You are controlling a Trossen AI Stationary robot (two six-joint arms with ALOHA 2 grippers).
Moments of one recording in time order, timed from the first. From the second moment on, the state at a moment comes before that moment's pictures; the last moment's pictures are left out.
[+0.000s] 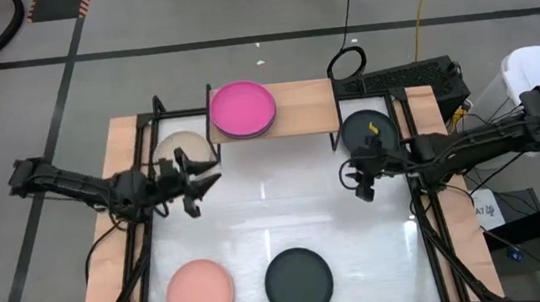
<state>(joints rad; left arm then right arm) -0.23 0.74 0.43 0.47 -0.46 -0.12 0.06 0.90 0.64 -0.65 0.26 0.32</state>
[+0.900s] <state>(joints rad) -0.35 0.84 0.40 0.52 -0.59 -0.10 -0.32 1.31 0.57 -0.64 0.42 0.25</state>
